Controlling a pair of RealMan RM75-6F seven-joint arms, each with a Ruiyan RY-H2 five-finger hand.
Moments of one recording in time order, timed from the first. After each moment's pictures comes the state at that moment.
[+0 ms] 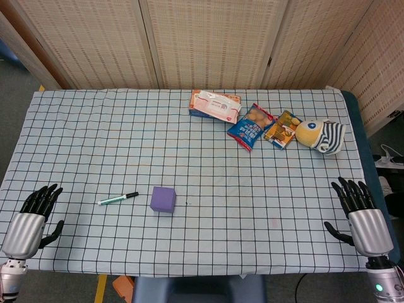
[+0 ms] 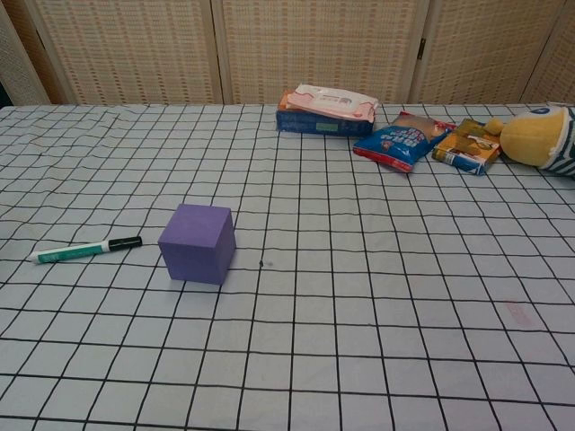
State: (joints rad) left arm -0.13 -1.19 -0.02 -1.52 1.61 1.52 0.04; right arm 0.06 -1.19 0.03 -1.55 -1.63 1.58 -0.07
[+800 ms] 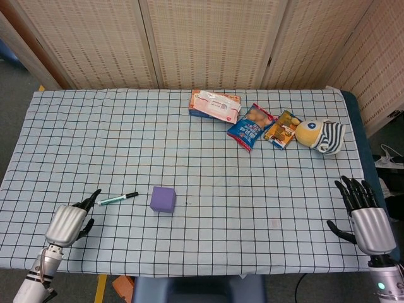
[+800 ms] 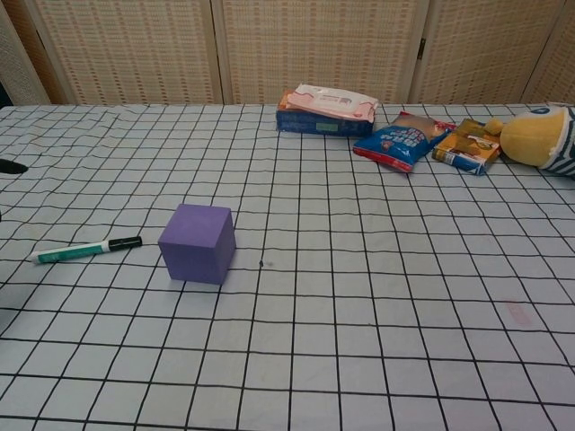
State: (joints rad) left arm -0.26 -1.31 -0.04 -1.56 1.51 1.27 0.36; right arm 0.07 -1.17 0.04 -1.56 -1.60 1.54 -0.07
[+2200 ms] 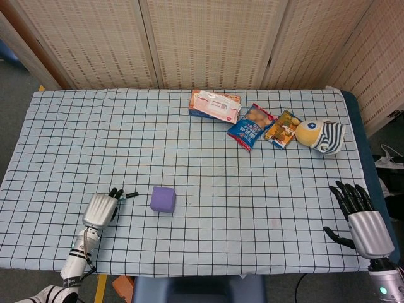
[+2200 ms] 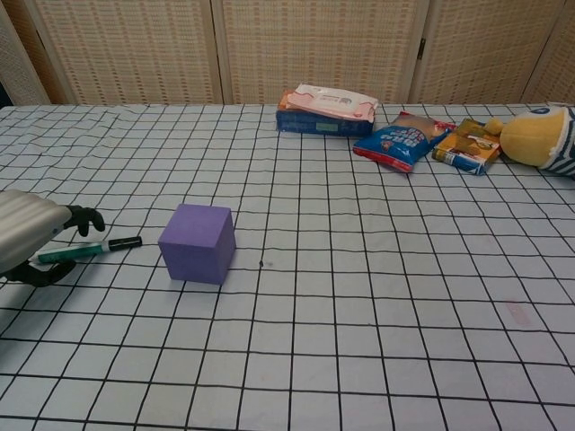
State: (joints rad) left arm -0.40 -1.67 -0.08 -1.18 1.39 1.20 0.56; right arm 0.07 -1.12 0.00 -1.61 -1.64 1.52 -0.03
